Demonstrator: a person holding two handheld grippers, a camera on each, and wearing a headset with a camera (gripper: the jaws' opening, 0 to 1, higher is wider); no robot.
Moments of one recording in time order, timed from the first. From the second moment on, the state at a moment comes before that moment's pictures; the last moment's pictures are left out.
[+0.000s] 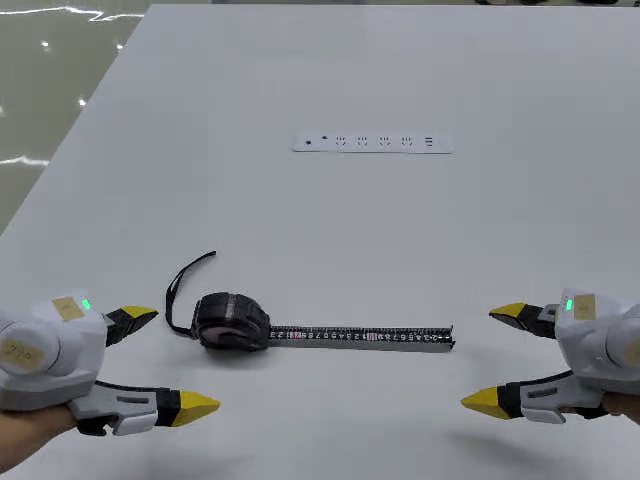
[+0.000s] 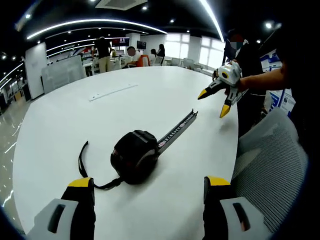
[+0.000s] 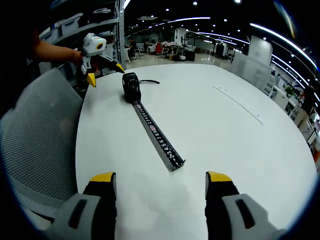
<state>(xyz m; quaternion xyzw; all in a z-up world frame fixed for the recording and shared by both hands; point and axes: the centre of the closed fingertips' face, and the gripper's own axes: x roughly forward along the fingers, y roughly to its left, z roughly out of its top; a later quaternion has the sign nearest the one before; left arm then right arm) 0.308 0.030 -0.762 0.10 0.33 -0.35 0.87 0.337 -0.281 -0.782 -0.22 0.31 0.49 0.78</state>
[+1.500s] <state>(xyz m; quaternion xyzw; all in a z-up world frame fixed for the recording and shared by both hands) 0.285 -0.003 -0.737 0.02 0.27 -0.24 0.93 0.303 -0.233 -0.759 -0.09 0.29 0.39 0.87</state>
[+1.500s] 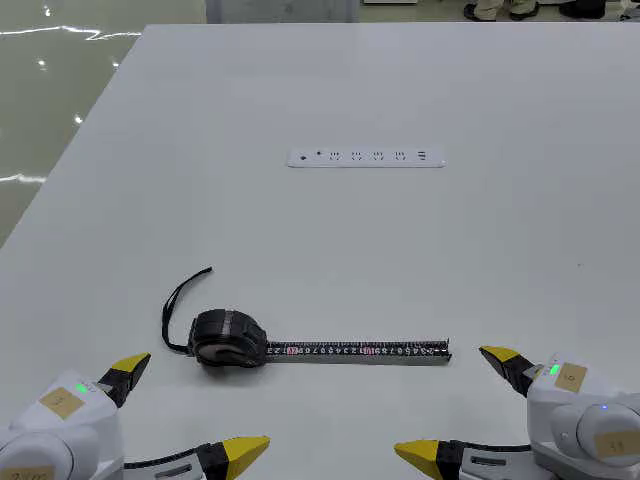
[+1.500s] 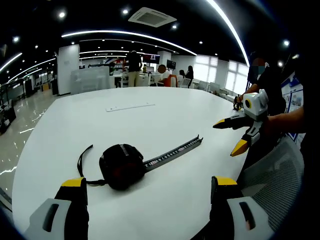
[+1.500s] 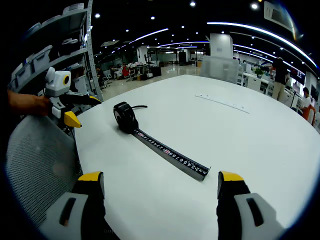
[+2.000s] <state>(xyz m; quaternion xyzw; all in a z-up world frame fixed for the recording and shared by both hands) 0.286 -0.012 -0.737 0.01 0.28 -0.24 0.93 0.302 -0.231 -0.761 -0.09 0.29 0.40 0.87</state>
